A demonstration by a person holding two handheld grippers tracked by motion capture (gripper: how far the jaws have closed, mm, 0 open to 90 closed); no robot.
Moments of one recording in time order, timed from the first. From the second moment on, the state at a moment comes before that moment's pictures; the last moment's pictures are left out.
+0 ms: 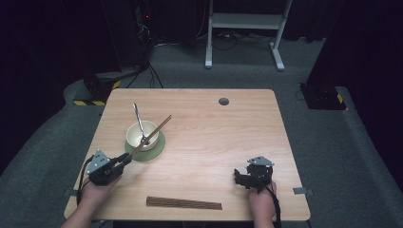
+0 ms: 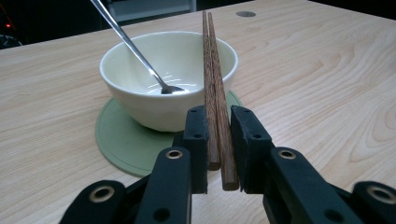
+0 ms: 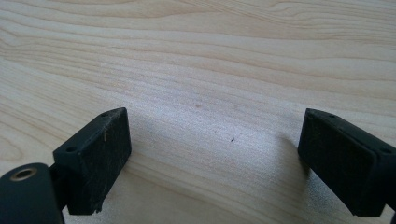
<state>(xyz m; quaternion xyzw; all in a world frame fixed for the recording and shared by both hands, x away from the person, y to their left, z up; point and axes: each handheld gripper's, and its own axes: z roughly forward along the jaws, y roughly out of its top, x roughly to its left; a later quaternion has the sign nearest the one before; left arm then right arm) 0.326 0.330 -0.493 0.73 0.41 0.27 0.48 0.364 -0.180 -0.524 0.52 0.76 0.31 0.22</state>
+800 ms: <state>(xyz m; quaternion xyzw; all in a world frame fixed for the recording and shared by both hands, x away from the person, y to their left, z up) 0.328 0.337 -0.492 0.71 0.44 0.32 0.44 0.364 -0.180 -0.524 0.52 0.76 0.31 0.22</state>
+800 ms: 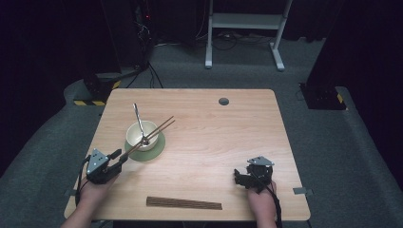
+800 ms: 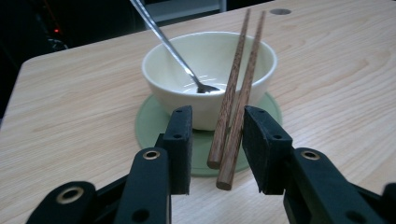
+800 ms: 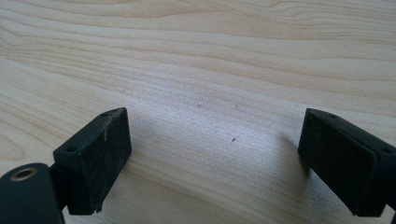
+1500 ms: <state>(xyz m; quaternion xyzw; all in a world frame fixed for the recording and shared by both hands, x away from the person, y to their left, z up) 0.341 0.334 -0.478 0.72 0.46 0.34 0.39 0.363 -0.180 -0.524 0.51 0.77 0.31 0.22</state>
